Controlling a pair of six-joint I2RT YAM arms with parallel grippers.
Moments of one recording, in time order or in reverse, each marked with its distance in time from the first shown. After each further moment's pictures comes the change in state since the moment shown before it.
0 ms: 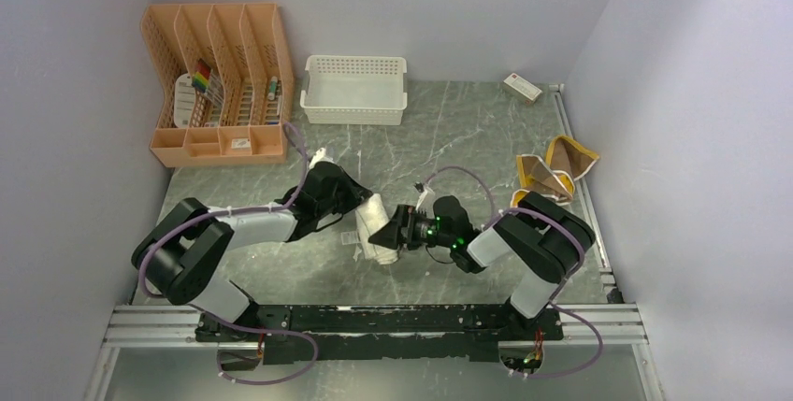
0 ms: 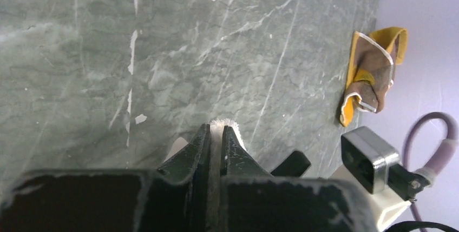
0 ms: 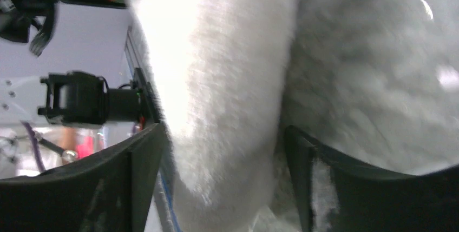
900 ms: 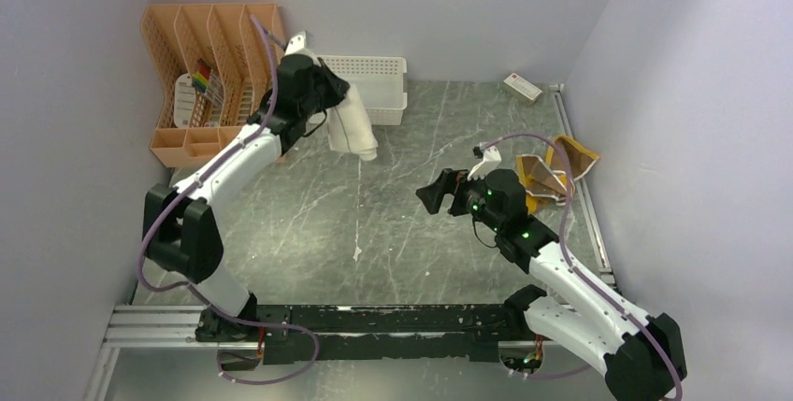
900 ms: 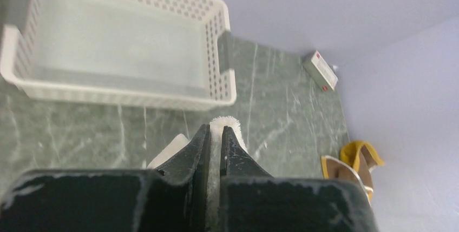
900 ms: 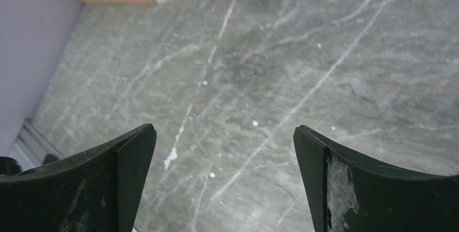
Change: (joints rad) left arm 0.245 0.076 0.734 -0.382 -0.003 0.398; right arm -0.208 -0.866 0.205 -0.964 0.325 -0.382
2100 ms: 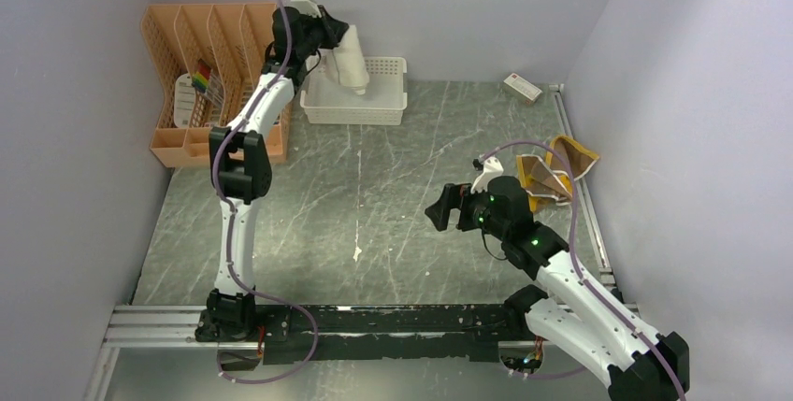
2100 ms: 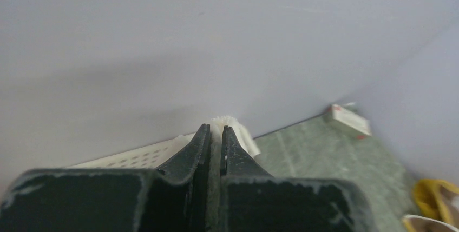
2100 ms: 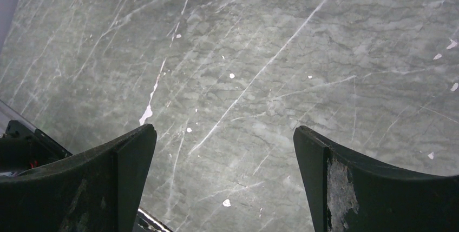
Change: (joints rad) left arm 0.216 0.774 0.889 0.155 0.359 0.325; right arm 0.000 -0.073 0.015 -0.275 0.003 -0.083
